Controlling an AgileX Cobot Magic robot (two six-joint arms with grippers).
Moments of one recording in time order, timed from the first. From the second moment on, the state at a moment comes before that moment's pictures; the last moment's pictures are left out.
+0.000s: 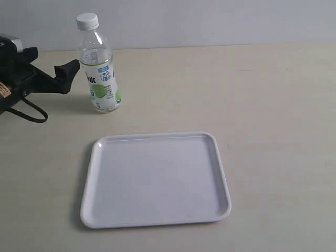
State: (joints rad) left arm -0.05 2.01 -0.74 0.38 -1.07 -0.07; right arm -0.08 0.00 0.00 -0.10 -0.74 0.18
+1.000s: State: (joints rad) left arm -0.05 2.04 -0.74 0.66 -1.07 -0.10; right arm -0.08 0.00 0.00 -0.10 -0.71 0.19
